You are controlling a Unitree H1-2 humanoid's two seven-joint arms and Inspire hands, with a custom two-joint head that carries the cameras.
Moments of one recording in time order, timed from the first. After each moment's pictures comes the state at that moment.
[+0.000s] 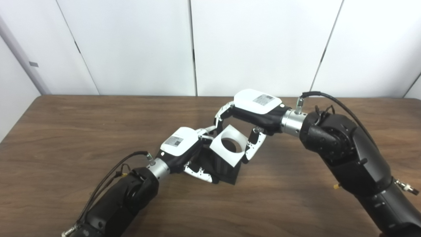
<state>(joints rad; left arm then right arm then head) -0.43 0.35 -0.58 0.30 0.68 -0.26 0.01 -0.60 -0.40 0.37 -0.18 -0.61 -0.05 0.67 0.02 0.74</state>
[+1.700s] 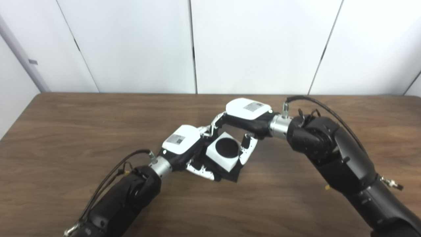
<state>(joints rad) -0.42 0.34 -0.59 0.27 0.69 -0.23 0.01 -0.62 -0.36 0.44 -0.12 -0.67 0.03 0.74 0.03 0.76</state>
